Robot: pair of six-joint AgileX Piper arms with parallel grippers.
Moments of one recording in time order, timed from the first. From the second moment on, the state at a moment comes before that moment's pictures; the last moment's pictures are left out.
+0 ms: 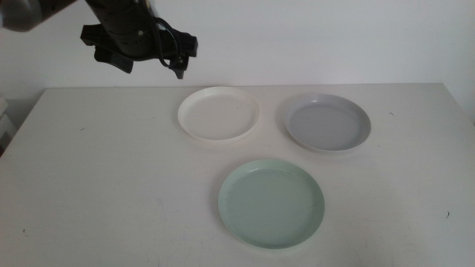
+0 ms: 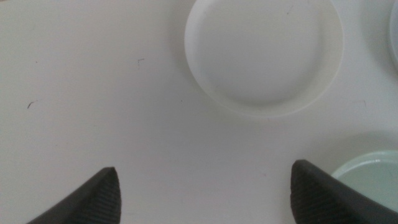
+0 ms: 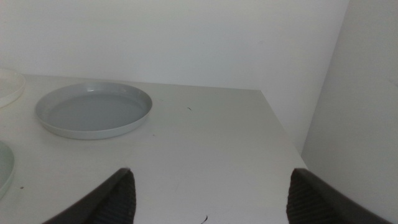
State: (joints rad) left arm -0.41 1.78 -1.78 0.18 1.11 -0.29; right arm -0.09 -0.01 0.03 0.07 0.18 -0.14
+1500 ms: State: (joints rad) left arm -0.22 2.51 -2.29 -0.08 0.98 -0.08; right arm -0.09 -0.01 0.03 0.07 0.18 -0.14
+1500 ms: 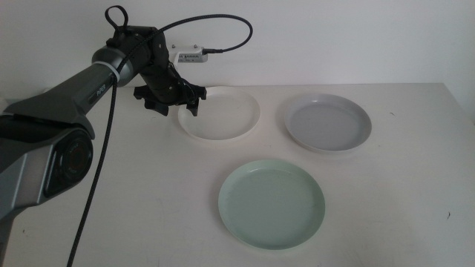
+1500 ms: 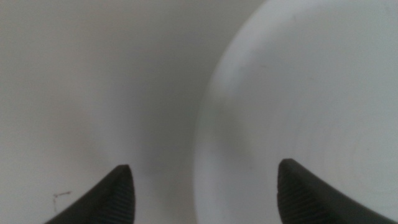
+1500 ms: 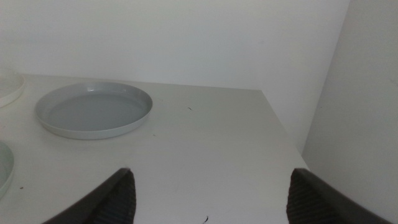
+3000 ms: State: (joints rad) left arm -0.29 1.99 -1.84 -0.11 0.97 -0.07; right arm -0.09 -0.01 0.03 0.07 0.18 -0.14
